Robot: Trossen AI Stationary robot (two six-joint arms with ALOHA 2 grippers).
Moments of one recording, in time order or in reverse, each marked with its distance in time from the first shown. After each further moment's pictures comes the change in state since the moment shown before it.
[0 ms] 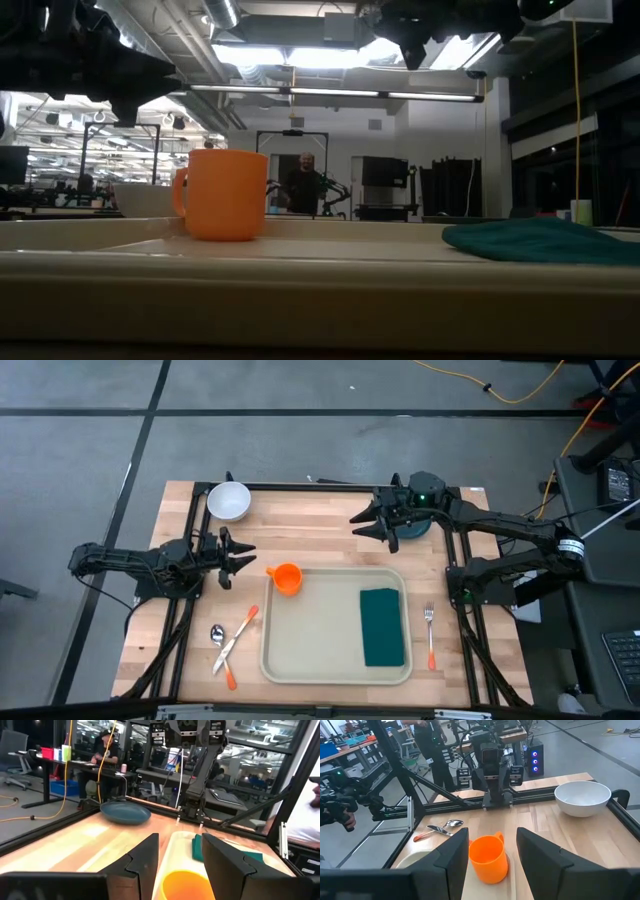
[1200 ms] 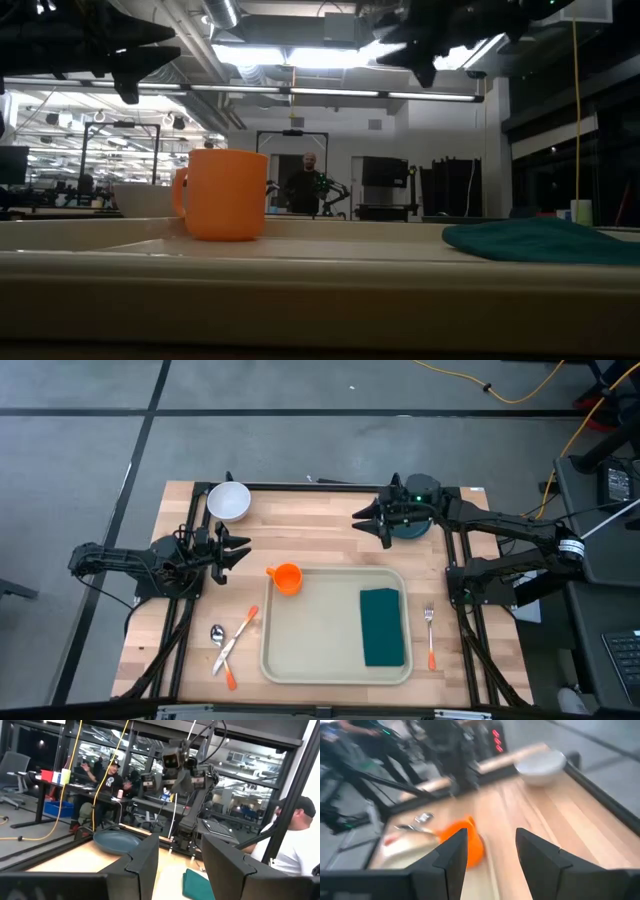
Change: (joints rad) left arm 0.000 0.000 0.035 0.126 -0.015 -0.021; right arm -0.001 -0.003 0.000 -0.130 0.198 0.093
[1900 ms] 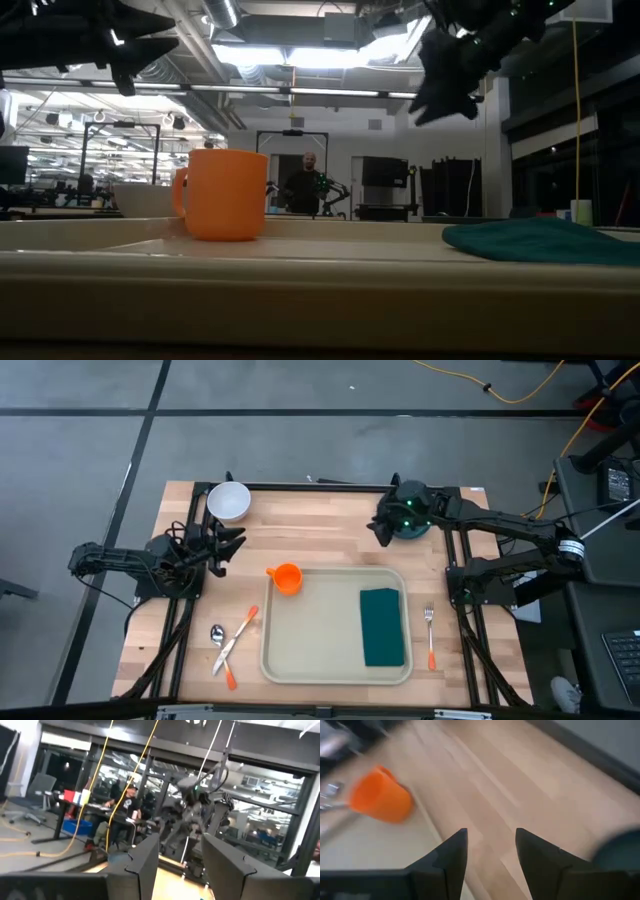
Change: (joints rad) left arm 0.000 0.000 0.000 0.114 -0.113 0.032; right arm -0.025 0.000 0.000 -0.391 0.299 0.118
